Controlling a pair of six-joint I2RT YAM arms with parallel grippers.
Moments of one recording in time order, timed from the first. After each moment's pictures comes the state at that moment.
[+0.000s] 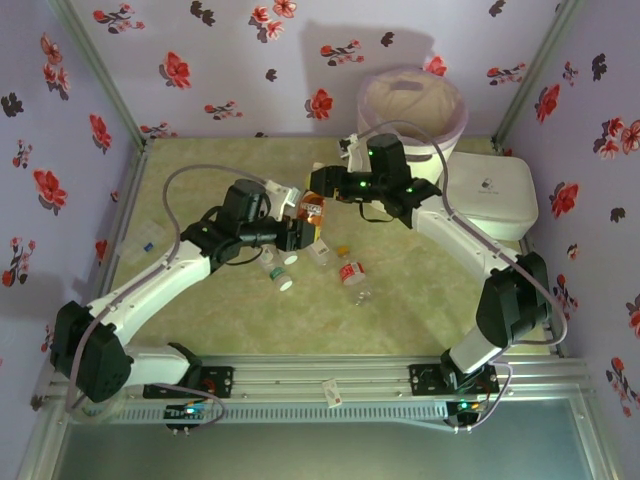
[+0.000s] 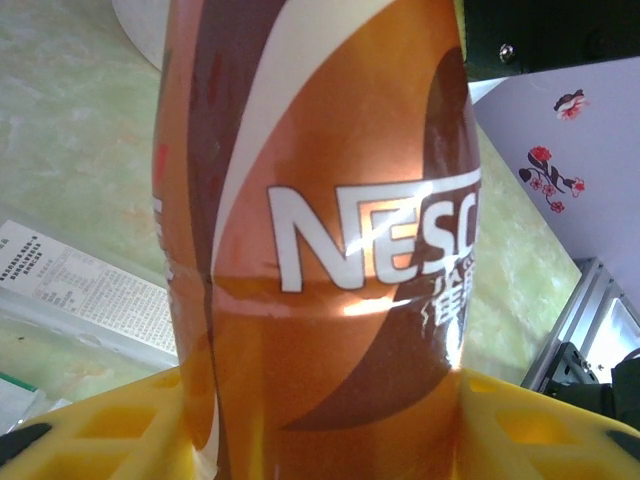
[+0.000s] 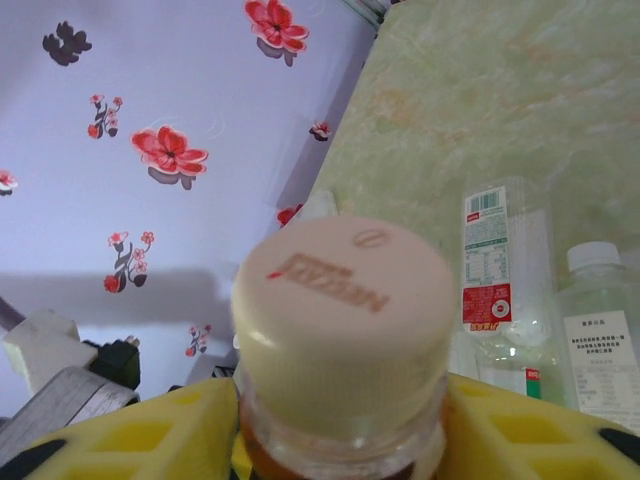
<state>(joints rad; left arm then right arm) -0.66 1.29 1.04 -0.35 0.39 -0.36 0.54 1.59 1.35 -0.21 -0.65 0.68</state>
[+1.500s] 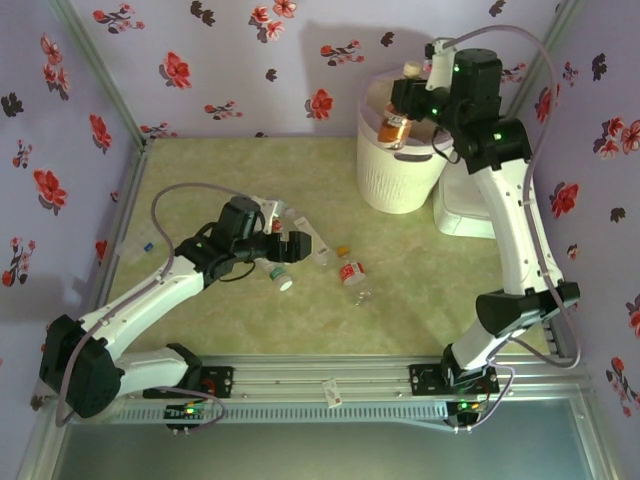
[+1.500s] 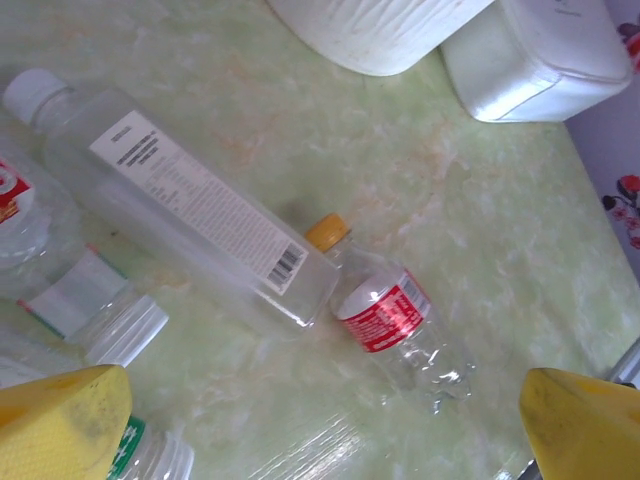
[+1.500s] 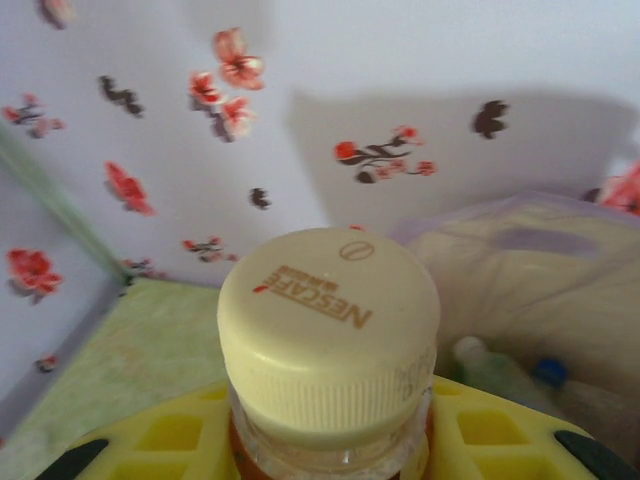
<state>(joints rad) -0.66 1.20 0.90 -0.38 0.22 -0.49 0.27 1.64 2.12 -0.79 -0.16 0.20</state>
